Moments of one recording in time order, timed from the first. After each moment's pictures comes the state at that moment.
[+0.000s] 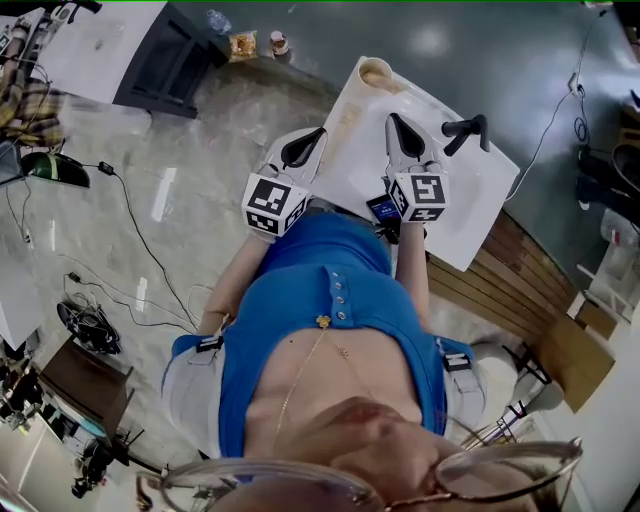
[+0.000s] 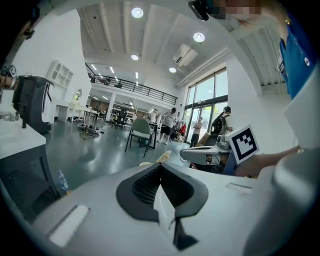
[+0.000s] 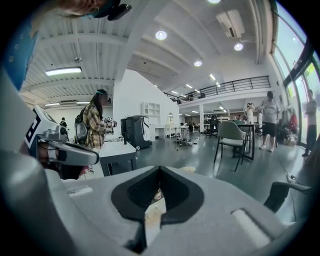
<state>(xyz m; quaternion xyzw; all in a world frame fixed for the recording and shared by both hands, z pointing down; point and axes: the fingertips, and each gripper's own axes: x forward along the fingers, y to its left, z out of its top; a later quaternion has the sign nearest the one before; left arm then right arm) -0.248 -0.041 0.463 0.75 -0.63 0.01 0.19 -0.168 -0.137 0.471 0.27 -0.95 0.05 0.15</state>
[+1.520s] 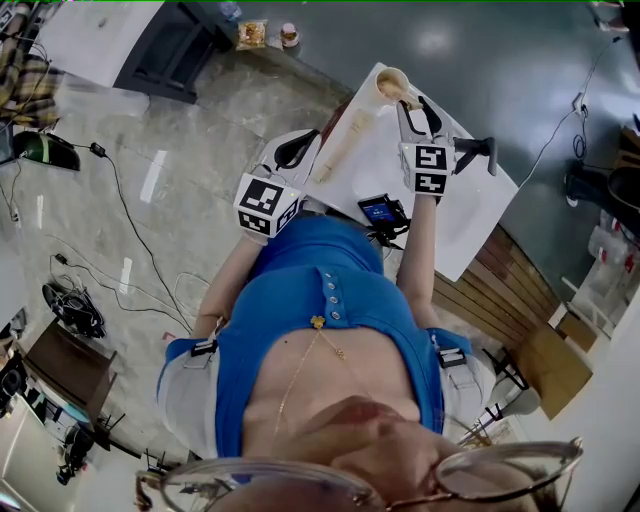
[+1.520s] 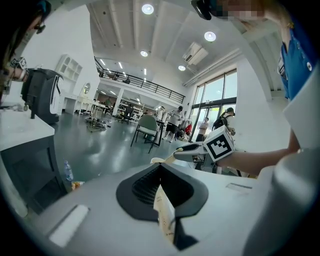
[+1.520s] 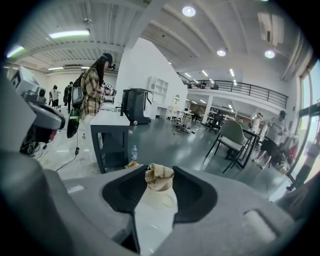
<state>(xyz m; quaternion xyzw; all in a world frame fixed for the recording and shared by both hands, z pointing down) -0.293 -0.031 0.487 0.73 -0.64 0.00 0.23 -0.204 -0.202 0.526 0.26 -0.91 -0.03 0.31</state>
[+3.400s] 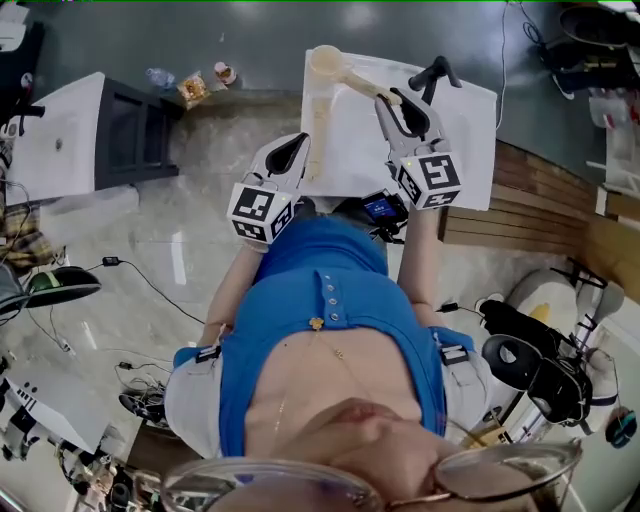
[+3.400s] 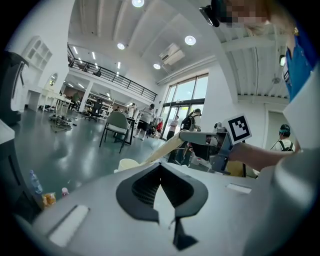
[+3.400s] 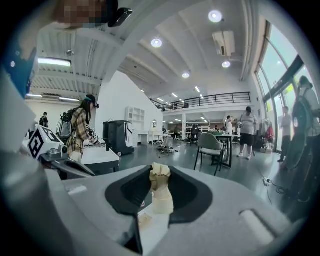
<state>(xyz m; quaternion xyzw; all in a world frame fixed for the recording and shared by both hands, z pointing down) -0.235 -0.026 0.463 0.84 -0.50 0.01 0.20 -0.130 -0.116 0.408 0.38 -0.92 0.02 0.12</state>
